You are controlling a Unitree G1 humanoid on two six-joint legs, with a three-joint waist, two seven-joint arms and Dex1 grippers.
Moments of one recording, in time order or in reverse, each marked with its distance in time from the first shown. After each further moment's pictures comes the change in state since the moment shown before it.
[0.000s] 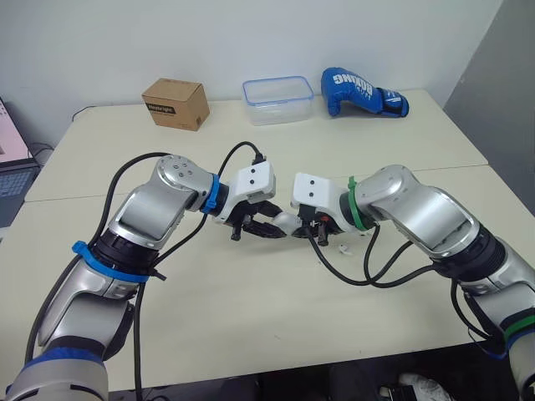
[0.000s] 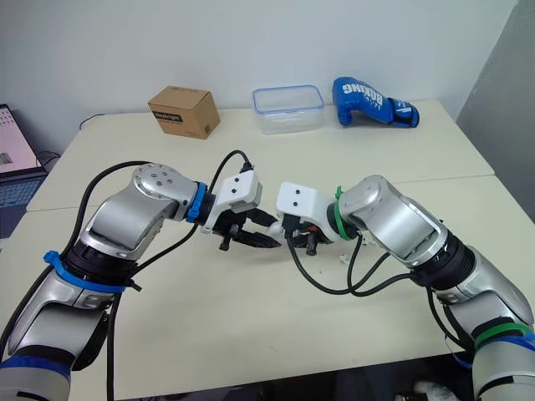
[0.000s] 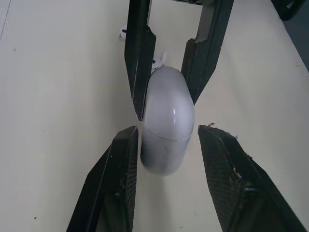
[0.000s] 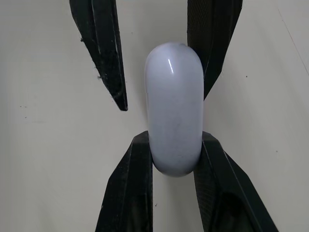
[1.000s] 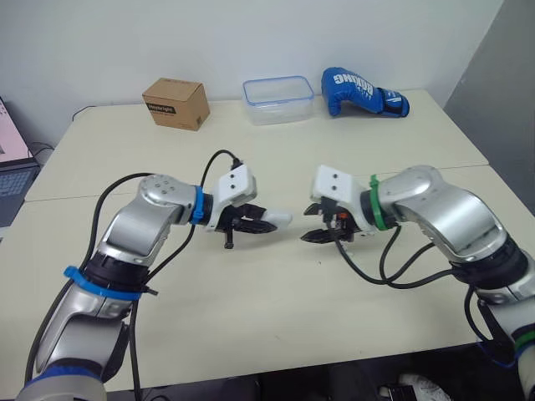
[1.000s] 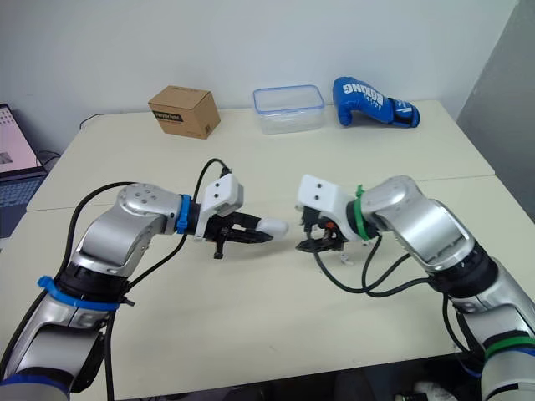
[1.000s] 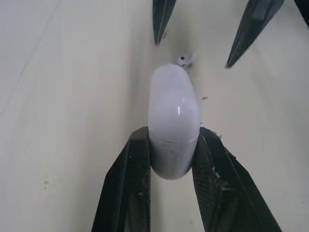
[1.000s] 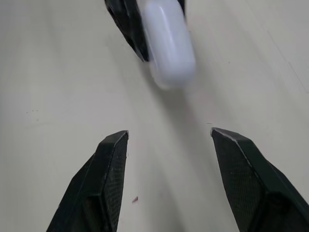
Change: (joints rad) left arm 0.211 -0.006 0.195 -0.015 -0.056 -0.056 0.128; right arm 0.196 -0.072 -0.240 -0.071 0.094 -0.065 0.037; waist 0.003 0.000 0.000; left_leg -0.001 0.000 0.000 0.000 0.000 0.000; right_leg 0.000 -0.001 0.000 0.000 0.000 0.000
